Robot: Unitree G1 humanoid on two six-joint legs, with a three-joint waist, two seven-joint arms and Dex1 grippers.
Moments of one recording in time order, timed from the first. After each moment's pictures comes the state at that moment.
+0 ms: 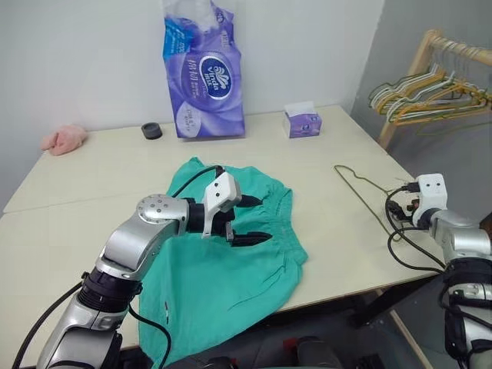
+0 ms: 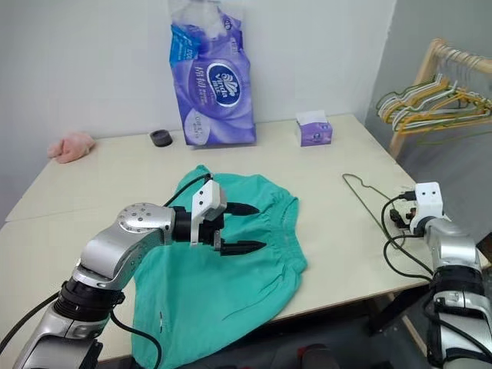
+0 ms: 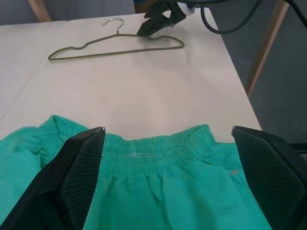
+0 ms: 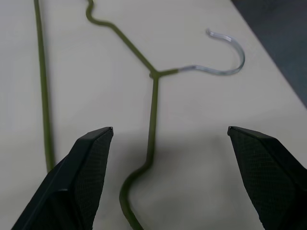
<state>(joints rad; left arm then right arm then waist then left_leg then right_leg) -0.48 0.63 -0.21 -0.21 -0.39 0.56 -1.05 -0.62 -0.62 -0.18 0.77 0.07 0.47 0.42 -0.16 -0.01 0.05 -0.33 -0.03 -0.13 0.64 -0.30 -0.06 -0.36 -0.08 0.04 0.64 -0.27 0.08</state>
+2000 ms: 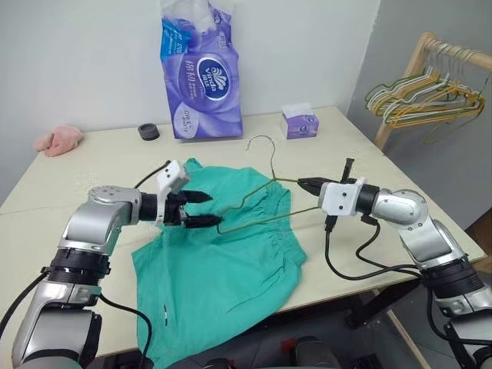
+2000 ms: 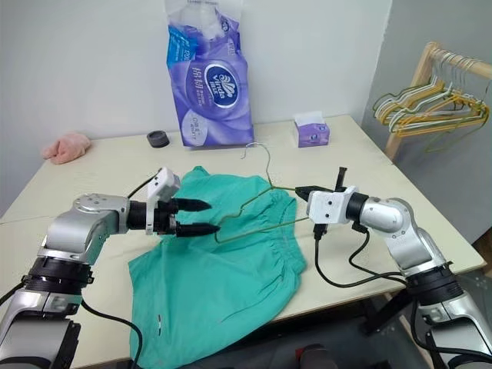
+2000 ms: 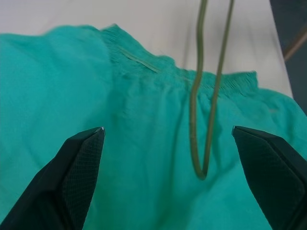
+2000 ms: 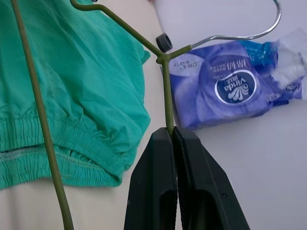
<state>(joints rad) -0.53 0.77 -0.11 0.16 -0.36 0.61 -1.29 -0.52 -0.65 0.26 0.01 -0.17 -0.28 0.75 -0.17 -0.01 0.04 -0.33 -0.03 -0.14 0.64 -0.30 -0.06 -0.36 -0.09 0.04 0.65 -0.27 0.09</state>
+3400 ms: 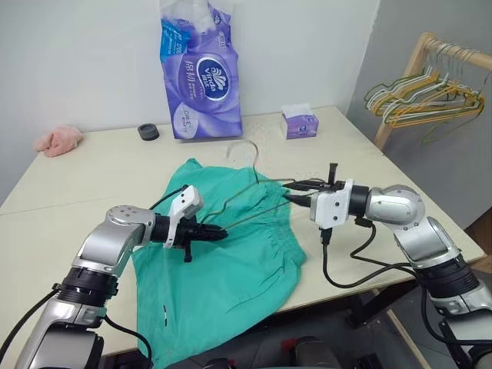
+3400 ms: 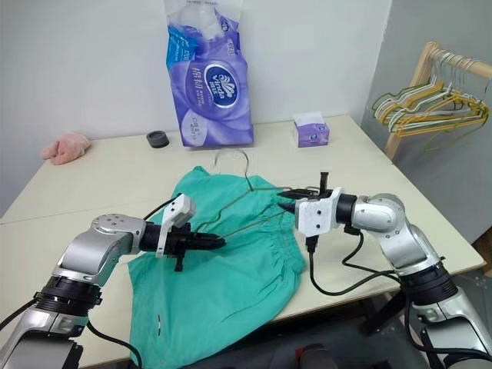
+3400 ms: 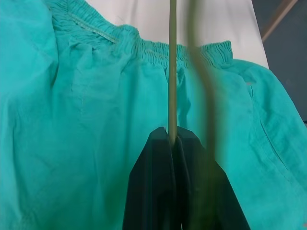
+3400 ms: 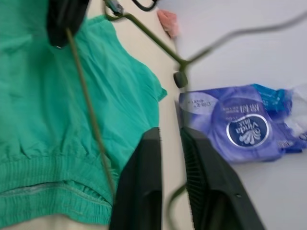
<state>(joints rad) -0.44 0.72 -0.14 0.11 -0.34 0.58 -1.26 -0.53 -0.64 0.28 -0.09 -0.14 -0.31 0.88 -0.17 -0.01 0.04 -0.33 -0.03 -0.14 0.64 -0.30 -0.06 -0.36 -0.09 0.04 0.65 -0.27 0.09</state>
